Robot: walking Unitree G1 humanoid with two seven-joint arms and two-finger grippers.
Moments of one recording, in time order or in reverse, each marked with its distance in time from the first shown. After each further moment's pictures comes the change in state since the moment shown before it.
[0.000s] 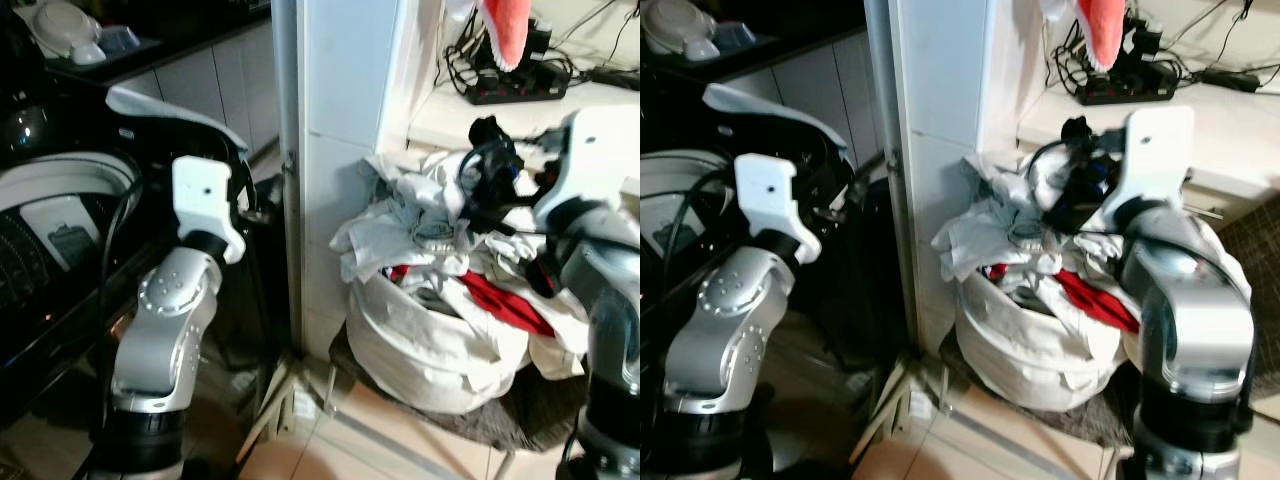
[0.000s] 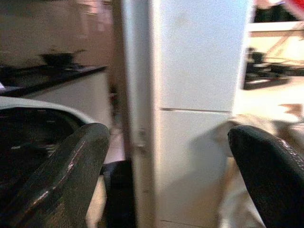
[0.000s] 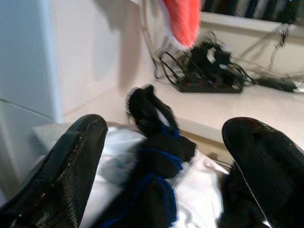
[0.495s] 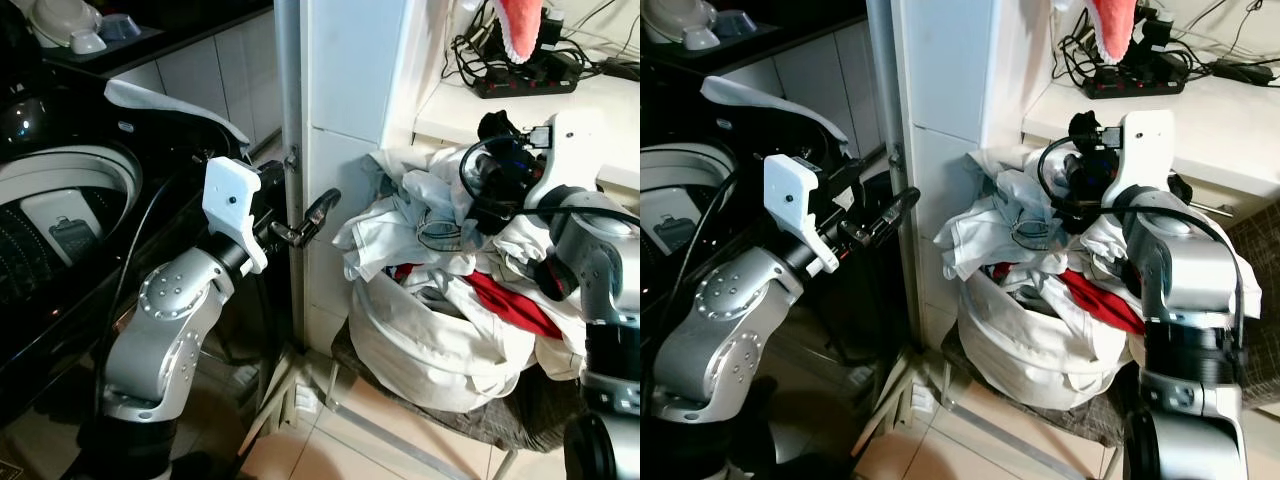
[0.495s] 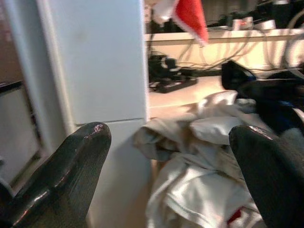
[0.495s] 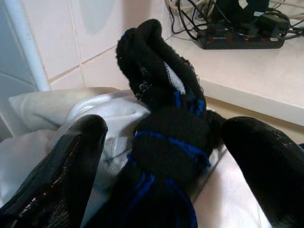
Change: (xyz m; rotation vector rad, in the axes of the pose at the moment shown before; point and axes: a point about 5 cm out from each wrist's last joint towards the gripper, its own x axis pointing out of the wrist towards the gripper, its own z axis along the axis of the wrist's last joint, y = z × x) left arm -0.011 -0.026 0.016 -0.013 -0.061 -0.379; right arm 0.048 -0.012 -0.023 0.065 0.143 0.069
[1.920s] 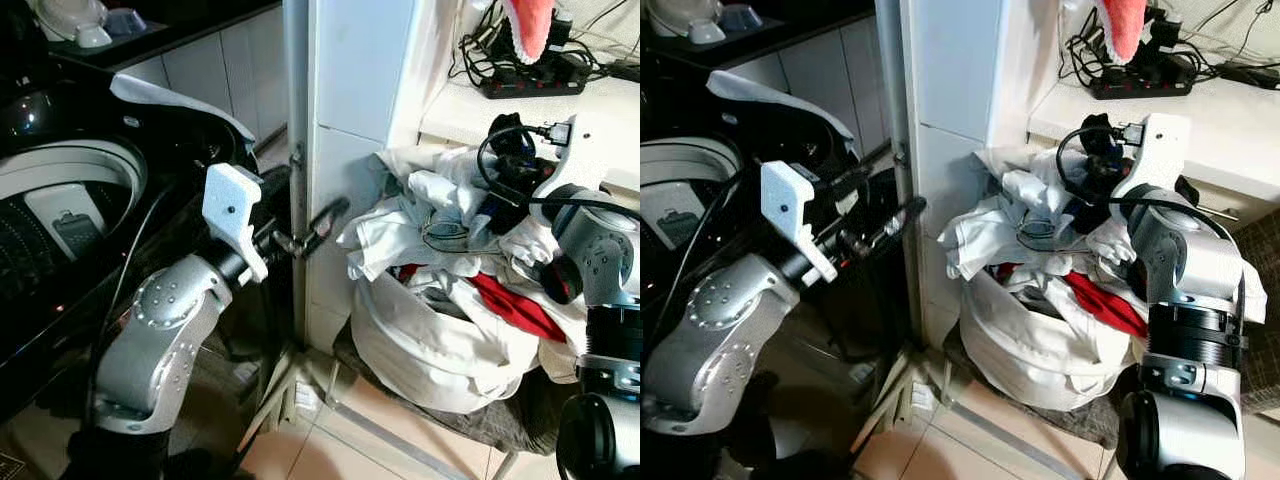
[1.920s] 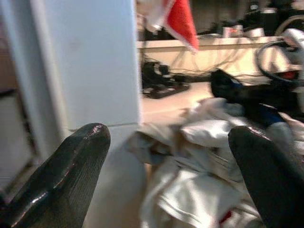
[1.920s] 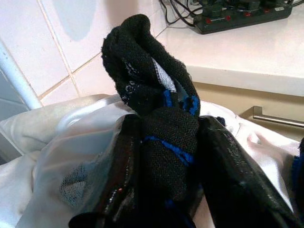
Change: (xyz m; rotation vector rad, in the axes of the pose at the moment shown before) left arm -0.004 -0.004 0.004 0.018 -0.033 -0.006; right arm 0.010 -0.015 -0.008 0.184 0.010 -0.022
